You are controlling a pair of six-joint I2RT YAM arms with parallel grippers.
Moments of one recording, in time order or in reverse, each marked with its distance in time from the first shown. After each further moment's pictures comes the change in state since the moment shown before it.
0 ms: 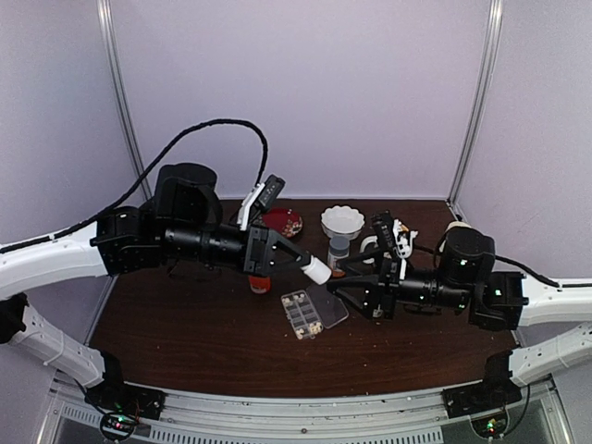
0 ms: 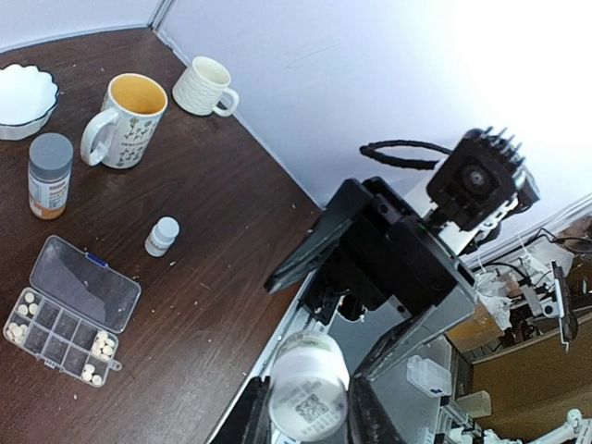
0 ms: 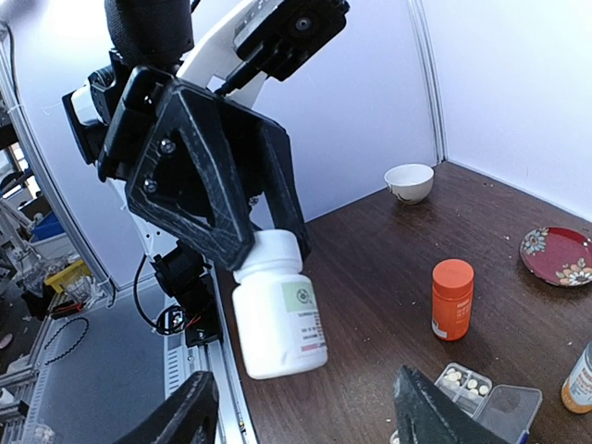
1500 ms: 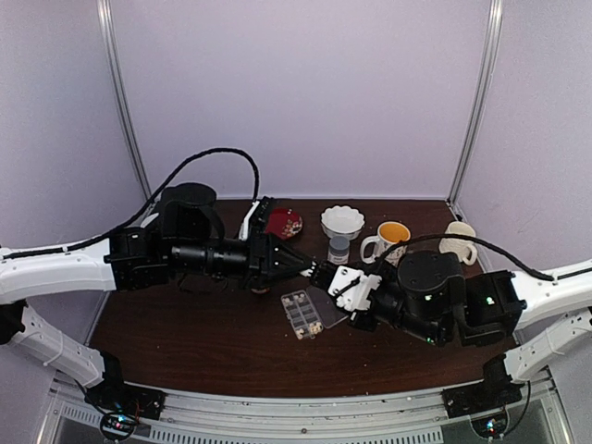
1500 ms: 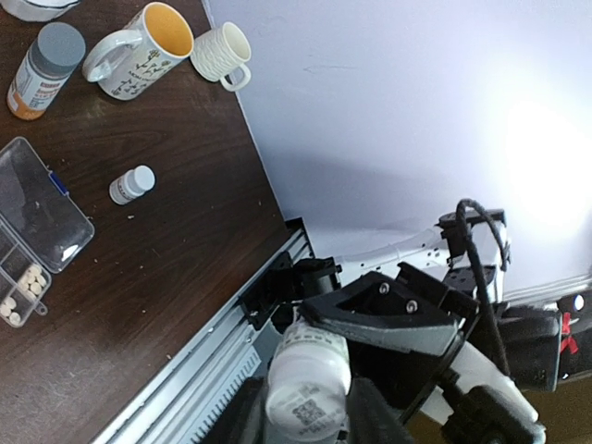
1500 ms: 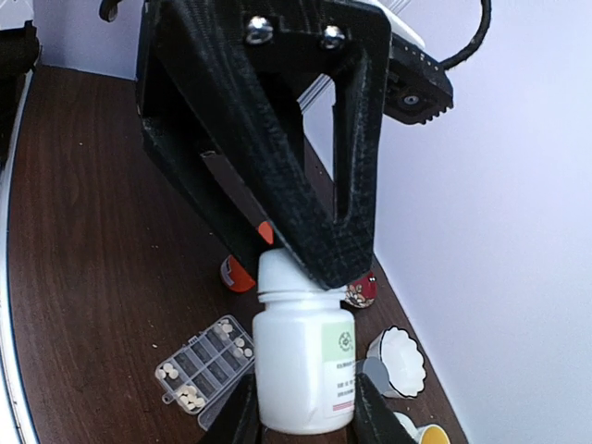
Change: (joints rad) left arm 0.010 -0.020 -0.151 0.211 0.031 -0.426; right arm 0.312 0.183 0.259 -0.340 0.748 -0.719
